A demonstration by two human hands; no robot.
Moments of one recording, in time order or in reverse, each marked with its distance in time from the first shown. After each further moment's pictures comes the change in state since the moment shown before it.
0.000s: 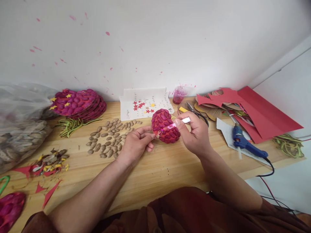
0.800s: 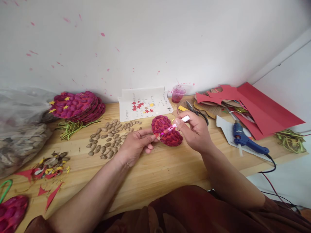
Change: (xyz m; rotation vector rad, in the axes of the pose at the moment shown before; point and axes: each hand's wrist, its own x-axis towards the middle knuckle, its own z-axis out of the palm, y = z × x) left_hand 0.000 0.012 -0.003 0.001 -0.085 -0.167; right_hand 0.001 0.009 -0.004 0.159 -0.080 0.082
